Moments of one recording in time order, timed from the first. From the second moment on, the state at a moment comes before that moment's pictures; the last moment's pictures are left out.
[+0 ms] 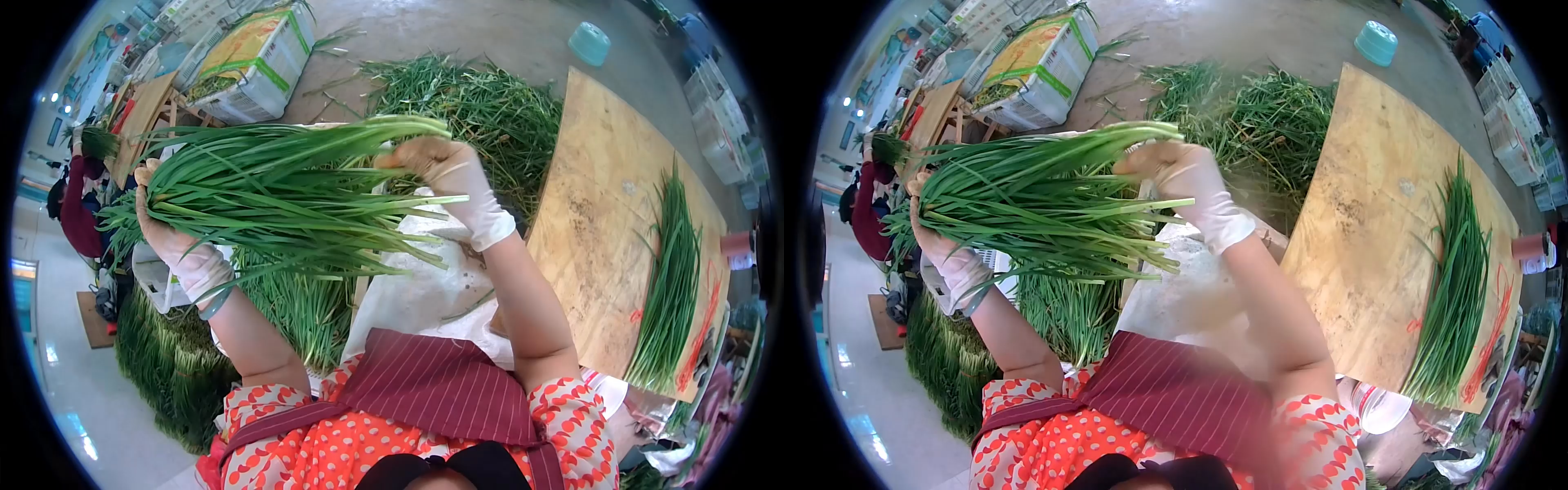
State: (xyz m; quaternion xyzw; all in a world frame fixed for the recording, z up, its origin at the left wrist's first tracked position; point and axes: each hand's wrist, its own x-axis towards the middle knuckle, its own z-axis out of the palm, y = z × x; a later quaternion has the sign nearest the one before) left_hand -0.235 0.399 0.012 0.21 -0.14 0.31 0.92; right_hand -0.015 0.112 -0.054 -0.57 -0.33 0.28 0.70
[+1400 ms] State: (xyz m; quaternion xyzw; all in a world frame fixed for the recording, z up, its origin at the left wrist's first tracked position) left_hand -0.242 0.427 -0.016 0.46 0.00 0.45 0.77; right_hand 0.007 0.040 -0.068 -0.58 -0.37 0.40 0.61
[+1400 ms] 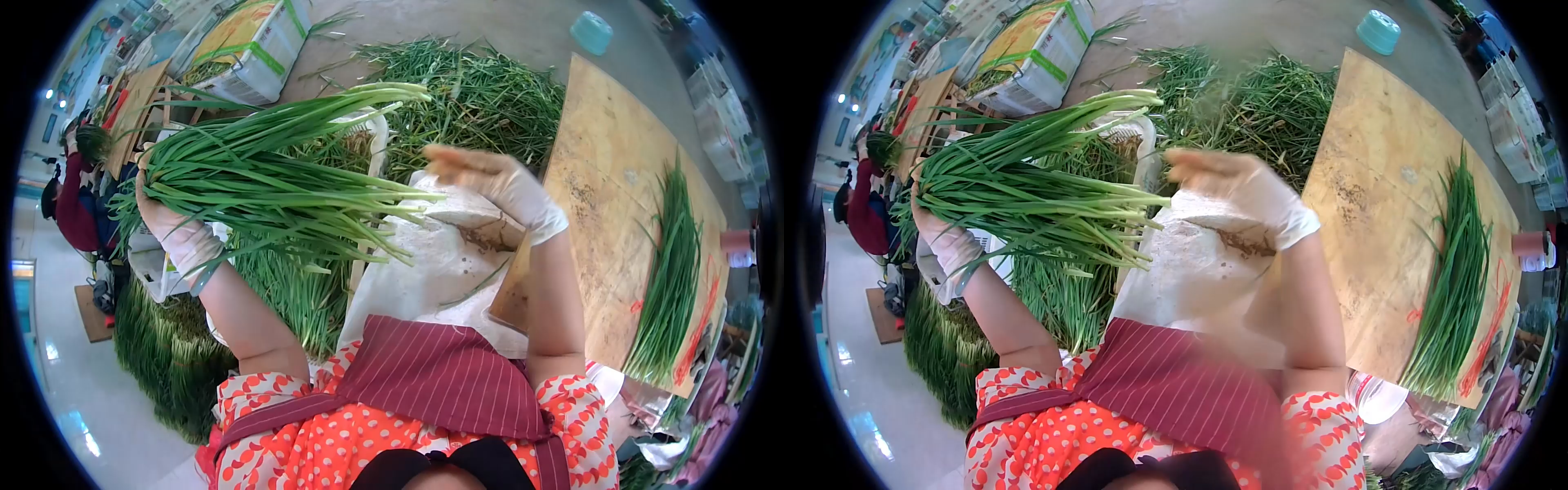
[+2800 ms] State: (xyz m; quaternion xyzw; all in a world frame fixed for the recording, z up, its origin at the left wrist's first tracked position) left_hand -0.230 0.427 0.004 0.35 -0.05 0.34 0.87; right_hand -0.017 0.098 -0.058 -0.60 -0.15 0.26 0.74
